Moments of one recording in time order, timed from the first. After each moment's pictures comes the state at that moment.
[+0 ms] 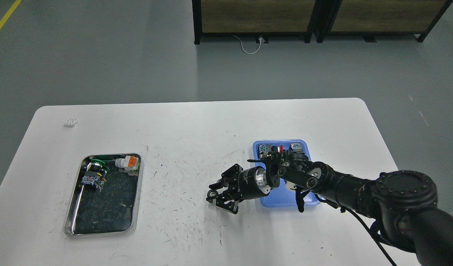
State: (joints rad) left arm -1.11 1.14 -0.36 -1.05 0.01 0.00 -0.11; right arm 0.87 0.01 -0.14 0.54 -0.66 0.58 0.23
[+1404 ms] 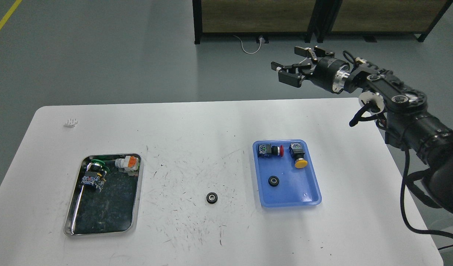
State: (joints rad) left arm -1.13 1.12 -0.35 -1.05 0.01 -0.12 -0.13; right arm 1.09 -0.33 0.46 0.32 -0.49 0.58 0.26
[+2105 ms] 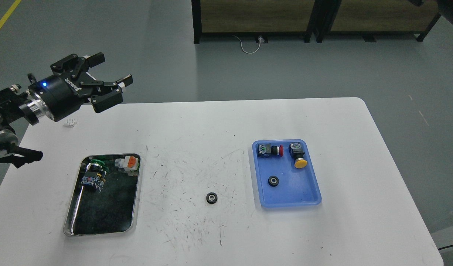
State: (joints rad) left arm -0.87 0.73 -0.34 -1.19 0.43 -0.31 -0.32; right arm 1.24 -0.64 0.51 0.31 -0.39 0.53 0.25
